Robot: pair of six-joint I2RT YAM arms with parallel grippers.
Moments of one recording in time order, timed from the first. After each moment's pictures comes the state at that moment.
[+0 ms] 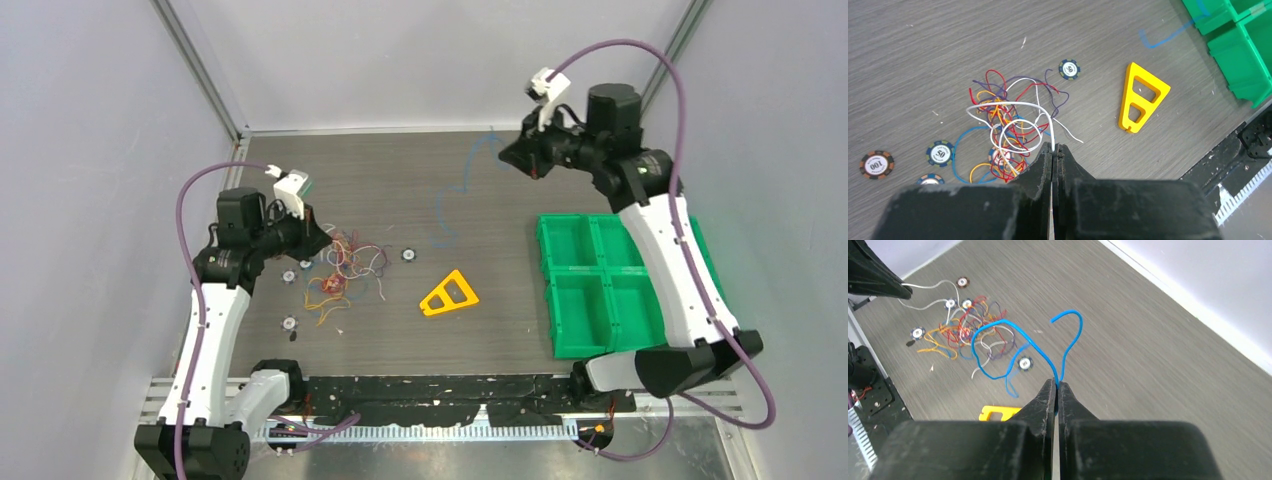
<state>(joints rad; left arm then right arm) -0.02 0.95 1.01 -0.71 0.58 0.11 0.31 1.38 1.69 -0.69 -0.56 -0.17</state>
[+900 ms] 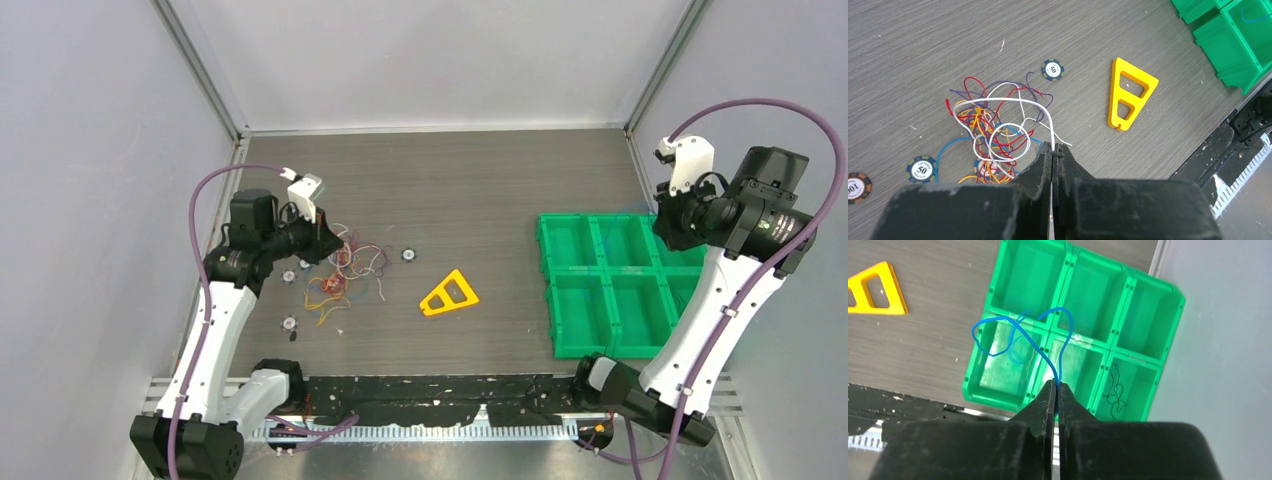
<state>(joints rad) -0.09 0.96 0.96 -0.64 0.60 0.11 -0.52 1.16 1.82 -1.51 -0.42 -0.69</state>
